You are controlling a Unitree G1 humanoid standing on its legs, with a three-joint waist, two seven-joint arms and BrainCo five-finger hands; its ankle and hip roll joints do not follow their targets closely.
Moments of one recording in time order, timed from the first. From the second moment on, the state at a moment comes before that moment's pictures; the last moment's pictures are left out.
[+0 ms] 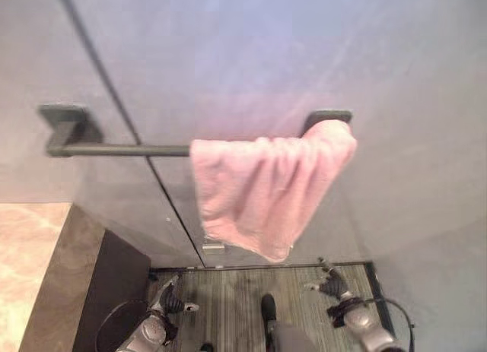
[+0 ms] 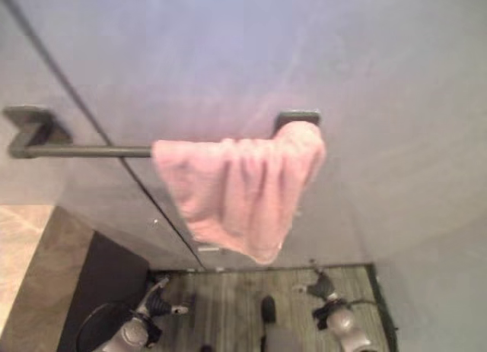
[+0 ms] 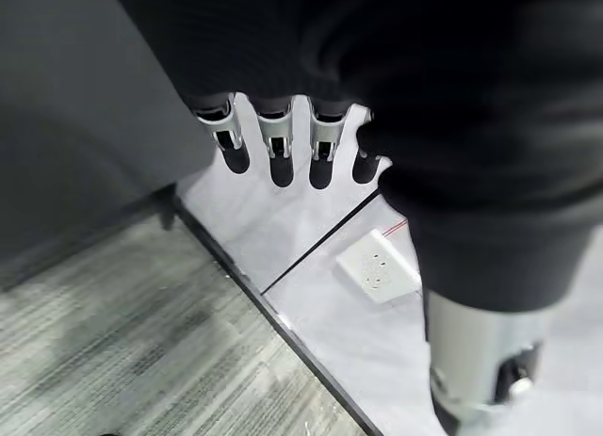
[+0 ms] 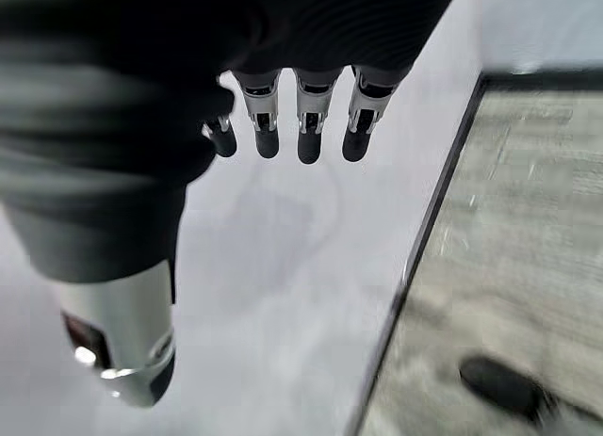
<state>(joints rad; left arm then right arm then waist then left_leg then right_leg) -0.03 0.35 -0.43 0.94 0.14 -0.17 0.25 -0.07 -0.40 0.29 0.83 0.06 -0.18 -0.16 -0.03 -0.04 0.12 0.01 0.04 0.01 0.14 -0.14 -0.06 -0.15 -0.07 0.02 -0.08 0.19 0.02</state>
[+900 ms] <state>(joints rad) 0.20 0.62 -0.19 0.45 0.05 -0.24 0.18 0.09 -0.52 0.11 0.49 0.30 -0.23 -0.05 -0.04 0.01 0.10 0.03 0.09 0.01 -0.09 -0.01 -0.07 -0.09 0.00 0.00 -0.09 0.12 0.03</state>
